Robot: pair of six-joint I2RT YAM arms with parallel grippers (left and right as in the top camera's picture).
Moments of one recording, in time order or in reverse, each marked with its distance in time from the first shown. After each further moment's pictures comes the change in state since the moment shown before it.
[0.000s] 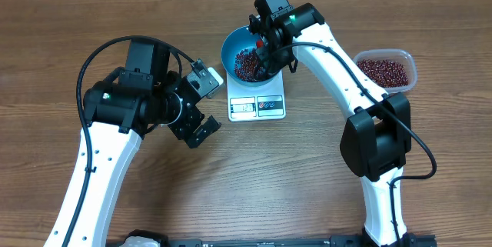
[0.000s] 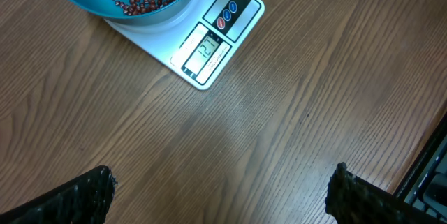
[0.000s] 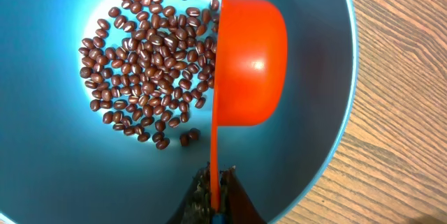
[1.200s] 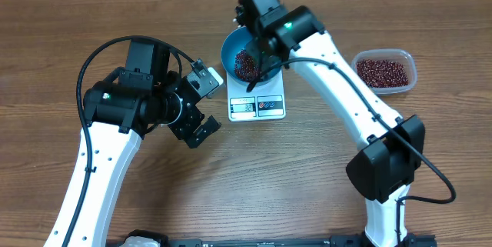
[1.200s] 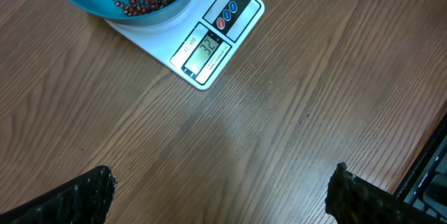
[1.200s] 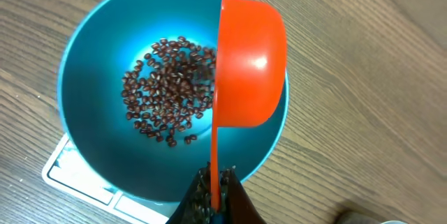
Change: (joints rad) left arm 0.000 0.000 0.000 0.000 0.000 0.000; right arm 0.110 -0.143 0.011 0.011 0.185 0.000
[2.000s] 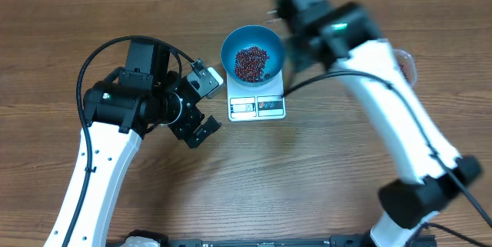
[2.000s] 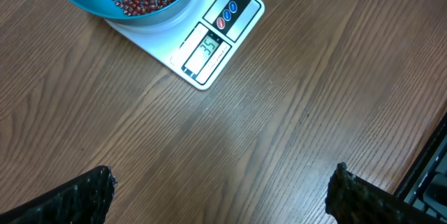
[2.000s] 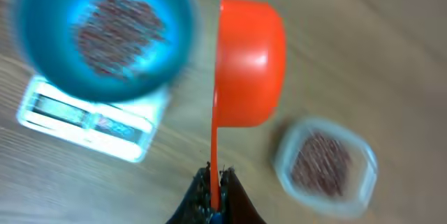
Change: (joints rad) left arm 0.000 0.000 0.000 0.000 0.000 0.000; right arm -0.090 -0.227 0.003 -0.256 0.079 0.077
